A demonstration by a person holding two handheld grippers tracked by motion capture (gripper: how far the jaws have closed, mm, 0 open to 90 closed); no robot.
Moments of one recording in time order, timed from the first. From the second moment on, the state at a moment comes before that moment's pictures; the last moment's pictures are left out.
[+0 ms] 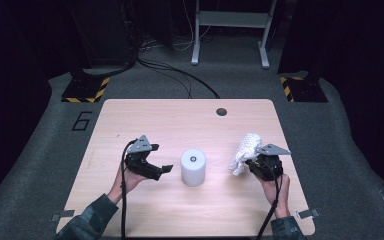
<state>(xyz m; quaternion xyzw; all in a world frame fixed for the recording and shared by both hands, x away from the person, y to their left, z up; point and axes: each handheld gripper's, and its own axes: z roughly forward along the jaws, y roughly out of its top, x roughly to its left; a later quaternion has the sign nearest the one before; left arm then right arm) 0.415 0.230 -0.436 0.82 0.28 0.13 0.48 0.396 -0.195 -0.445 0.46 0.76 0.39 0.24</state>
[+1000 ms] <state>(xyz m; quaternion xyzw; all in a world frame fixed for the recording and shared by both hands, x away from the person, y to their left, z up) 0.404 0.356 -0.512 0.77 0.49 0.17 0.37 0.406 -0.246 -0.497 0.57 0.72 0.31 0.23</state>
